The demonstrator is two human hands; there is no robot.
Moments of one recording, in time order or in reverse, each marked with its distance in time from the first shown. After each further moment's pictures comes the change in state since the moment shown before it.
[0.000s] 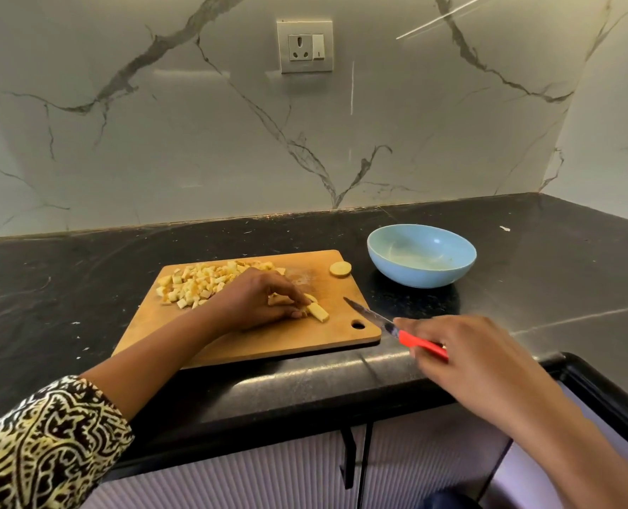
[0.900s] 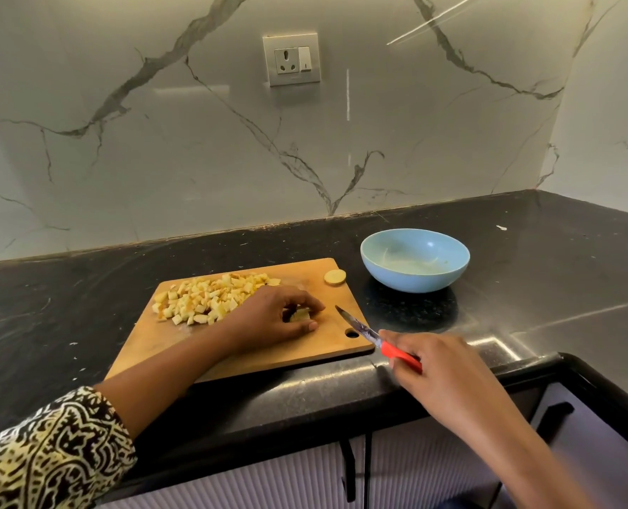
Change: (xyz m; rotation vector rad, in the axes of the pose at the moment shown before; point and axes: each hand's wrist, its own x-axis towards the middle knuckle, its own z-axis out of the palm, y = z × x) left_hand 0.013 0.026 0.014 -0.013 -0.089 -0.087; right_hand 0.000 -0.002 0.025 0.189 -0.011 0.101
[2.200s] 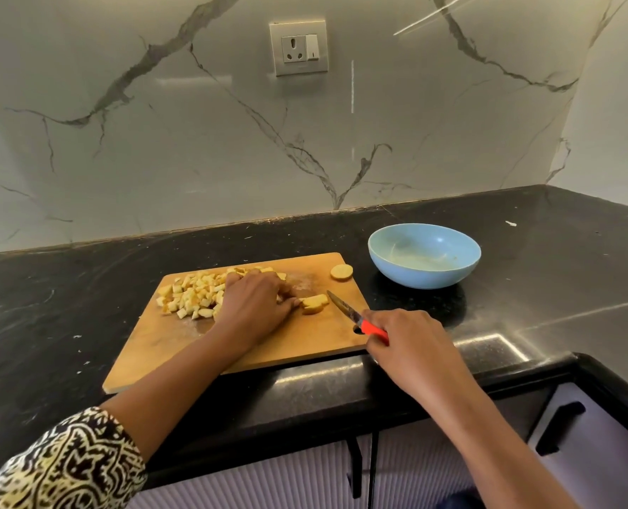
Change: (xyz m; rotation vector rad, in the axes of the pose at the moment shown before) left_hand -0.002 -0.010 0.001 0.454 0.243 -0.318; right_hand 0.038 -0.016 0.022 -0.119 -0.002 -0.001
